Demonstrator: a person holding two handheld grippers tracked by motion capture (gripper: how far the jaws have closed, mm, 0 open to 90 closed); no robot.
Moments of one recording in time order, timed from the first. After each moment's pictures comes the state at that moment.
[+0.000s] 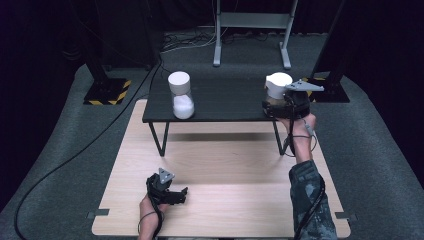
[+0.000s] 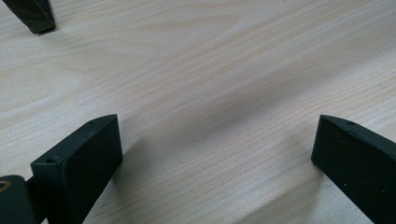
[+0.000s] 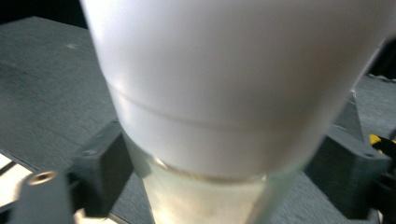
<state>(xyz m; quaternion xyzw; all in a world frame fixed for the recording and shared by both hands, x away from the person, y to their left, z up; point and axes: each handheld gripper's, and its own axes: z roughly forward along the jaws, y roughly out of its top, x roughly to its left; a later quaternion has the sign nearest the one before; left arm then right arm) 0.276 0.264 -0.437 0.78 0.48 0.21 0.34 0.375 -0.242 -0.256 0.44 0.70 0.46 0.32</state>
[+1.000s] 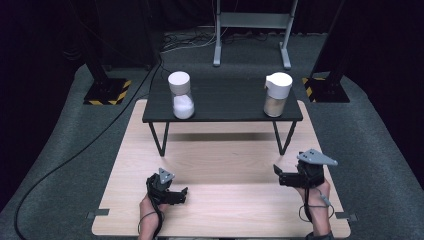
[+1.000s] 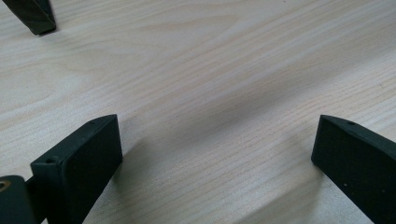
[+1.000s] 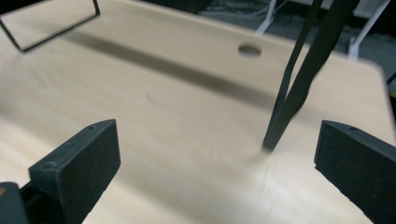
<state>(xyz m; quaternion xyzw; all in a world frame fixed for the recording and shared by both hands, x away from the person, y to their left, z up) 0.275 0.263 -0.437 0.78 0.48 0.21 0.33 0.240 -0.273 -0.356 0.45 0.74 0.41 0.29</state>
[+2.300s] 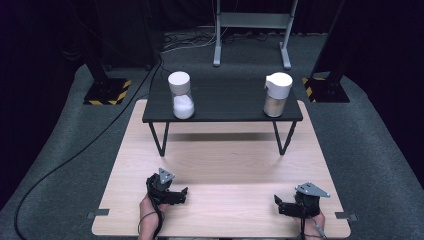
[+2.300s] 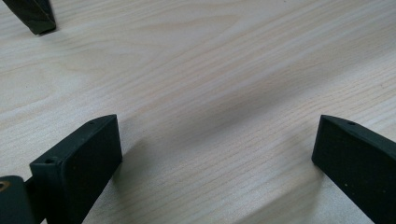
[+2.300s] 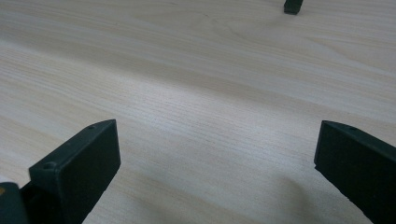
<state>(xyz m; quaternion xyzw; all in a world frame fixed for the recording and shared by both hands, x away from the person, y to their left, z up) 0.276 0.263 -0.437 0.78 0.48 0.21 0.33 0.212 -0.283 -0.443 0.51 0.73 0.38 0.25</state>
